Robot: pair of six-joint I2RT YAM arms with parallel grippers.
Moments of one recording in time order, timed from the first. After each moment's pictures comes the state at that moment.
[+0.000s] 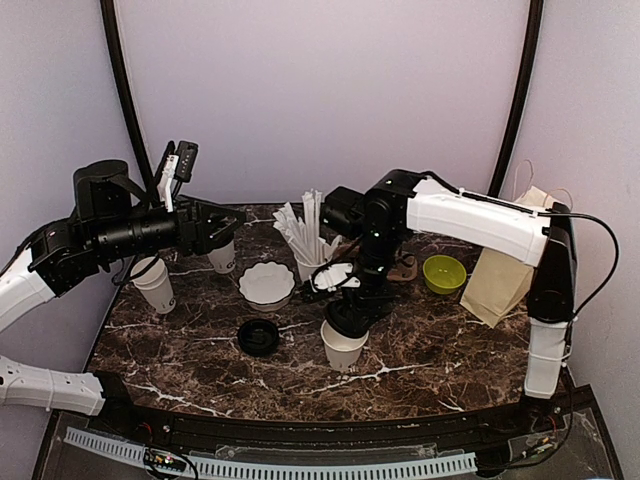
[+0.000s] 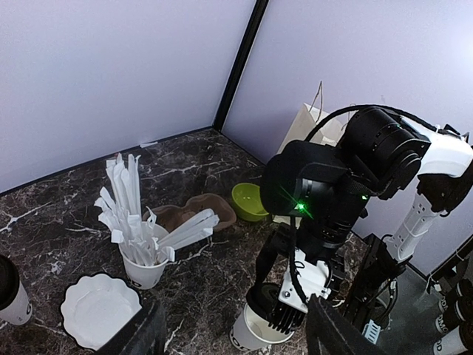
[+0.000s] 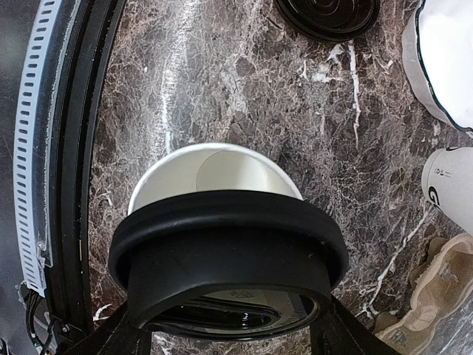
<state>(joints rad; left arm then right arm) -0.78 0.94 1.06 -0.33 0.15 -0.30 0.97 1.96 1.87 -1.37 -0.22 -0.84</state>
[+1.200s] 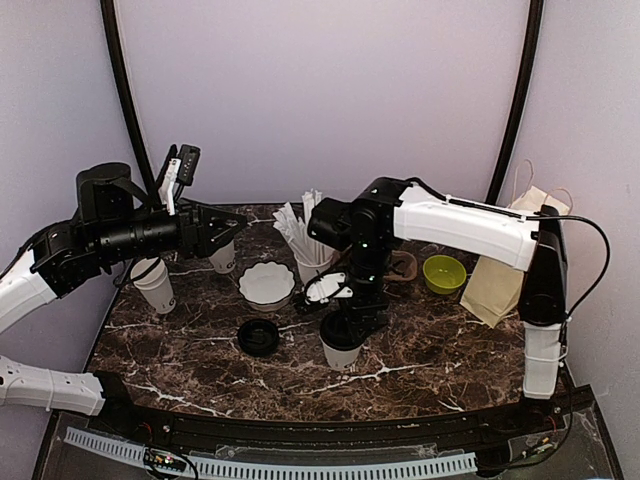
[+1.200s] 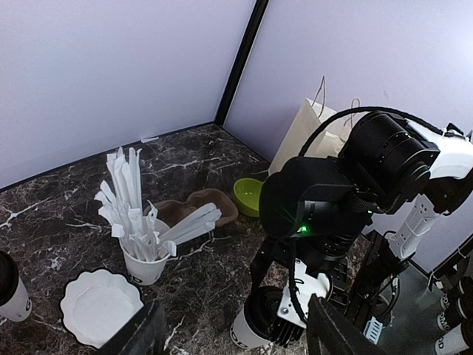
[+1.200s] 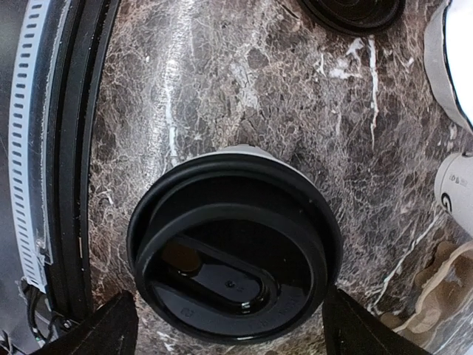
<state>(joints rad) -0.78 0.94 1.04 -0.33 0.15 -0.30 1.02 2.01 1.90 -1.41 -0.17 -0.80</state>
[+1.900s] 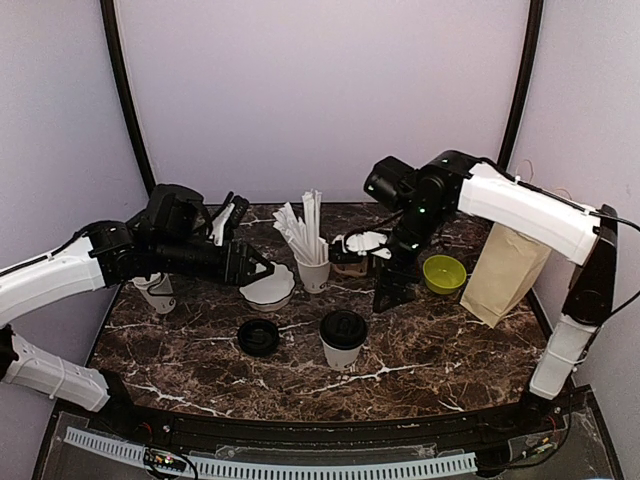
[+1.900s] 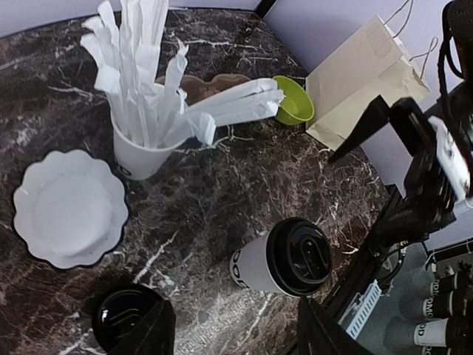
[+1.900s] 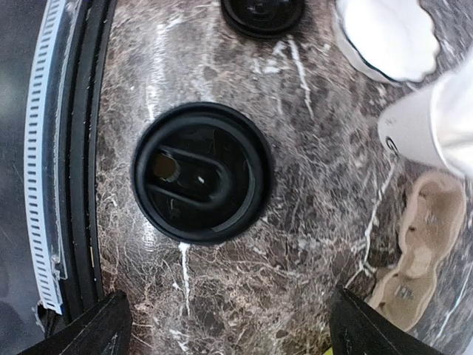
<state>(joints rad) -0.78 1.17 1.04 -0.46 0.19 -0.47 0.90 1.79 1.78 -1.34 -0.25 -0.75</state>
